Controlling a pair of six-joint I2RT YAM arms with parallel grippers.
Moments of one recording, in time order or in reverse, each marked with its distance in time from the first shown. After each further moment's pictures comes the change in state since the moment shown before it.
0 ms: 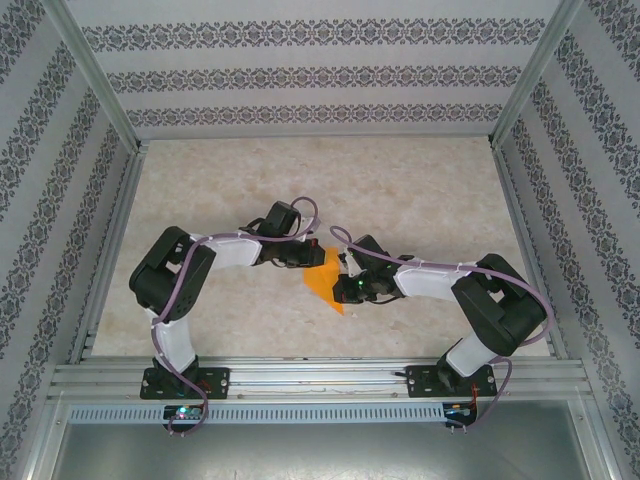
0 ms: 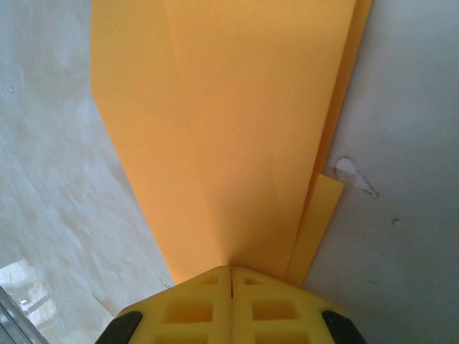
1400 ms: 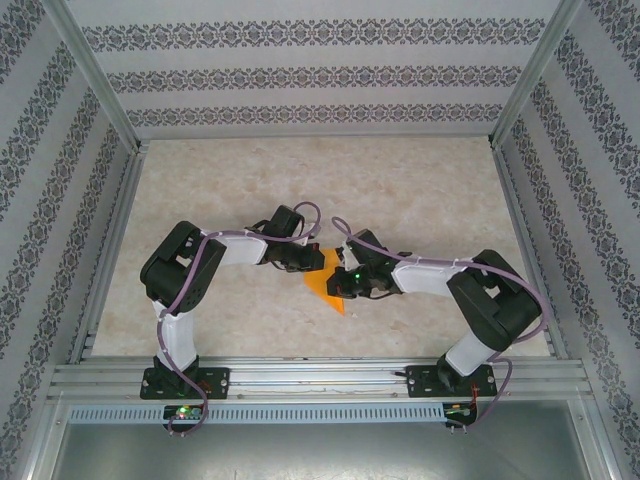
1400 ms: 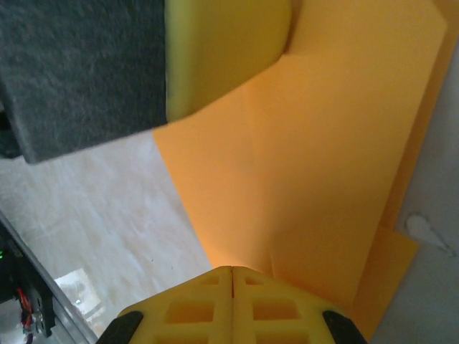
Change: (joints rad) left arm -0.001 0.066 0.030 -0.042 -0.027 0.004; right arm -0.011 0.035 0.035 0.091 -0.084 0.100
